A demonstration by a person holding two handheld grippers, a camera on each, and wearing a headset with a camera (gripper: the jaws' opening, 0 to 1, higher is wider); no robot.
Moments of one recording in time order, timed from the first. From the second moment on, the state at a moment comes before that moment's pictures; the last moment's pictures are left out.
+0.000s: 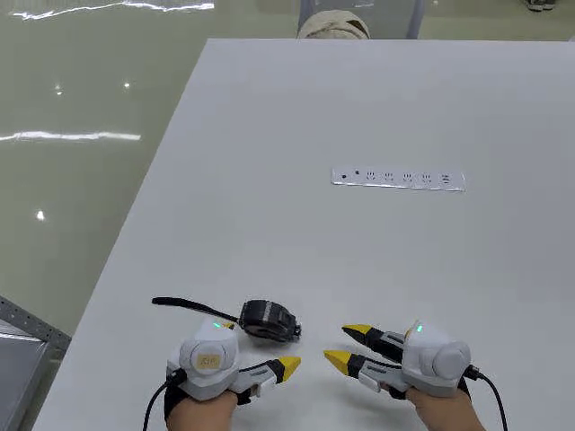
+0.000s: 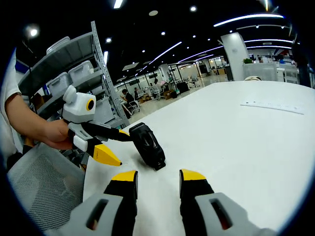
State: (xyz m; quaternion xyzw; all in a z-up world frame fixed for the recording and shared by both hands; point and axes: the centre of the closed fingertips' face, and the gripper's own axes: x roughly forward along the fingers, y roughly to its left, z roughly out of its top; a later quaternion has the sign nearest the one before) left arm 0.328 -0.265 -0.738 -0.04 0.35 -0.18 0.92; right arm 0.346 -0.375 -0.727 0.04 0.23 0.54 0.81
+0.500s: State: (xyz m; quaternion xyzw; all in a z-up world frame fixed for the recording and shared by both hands) left arm 0.319 -0.270 -0.726 -0.04 0.33 -0.22 0.92; right arm 0.333 -0.392 -0.717 0.04 0.23 0.52 0.82
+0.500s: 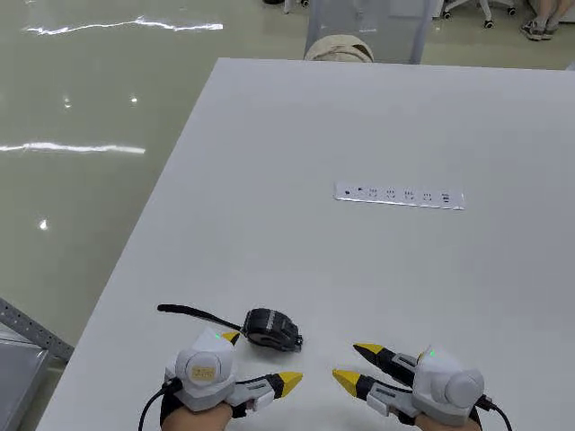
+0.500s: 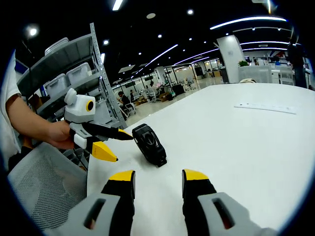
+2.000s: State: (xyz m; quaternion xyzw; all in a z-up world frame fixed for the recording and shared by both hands) left arm 0.297 -0.262 -0.729 -0.04 0.33 -0.26 0.91; right arm 0.326 -0.409 -0.713 0.01 0.23 0.47 0.85
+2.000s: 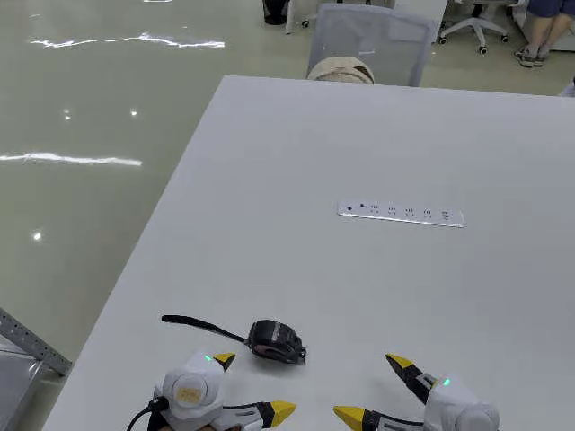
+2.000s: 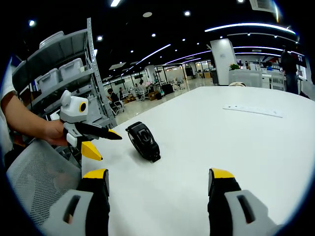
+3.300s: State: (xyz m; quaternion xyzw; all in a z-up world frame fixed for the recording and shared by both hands) left arm 0.271 -0.233 -0.720 -0.05 0.33 -0.26 0.91; right arm 0.308 -0.436 -0.701 0.02 0.22 0.46 0.86
